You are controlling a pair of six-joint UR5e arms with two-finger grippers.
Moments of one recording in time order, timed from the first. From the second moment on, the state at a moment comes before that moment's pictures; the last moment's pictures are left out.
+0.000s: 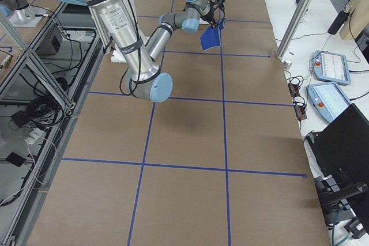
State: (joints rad) left arm -0.88 -2.10 -1.74 -2.18 -2.16 -1.60; right arm 0.57 -0.92 1.83 -1.16 1.62 0.99
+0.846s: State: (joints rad) left arm -0.82 -2.19 -1.72 -2.19 -2.12 -1.96; right arm 0.41 -0.88 1.83 -1.17 1.39 0.98
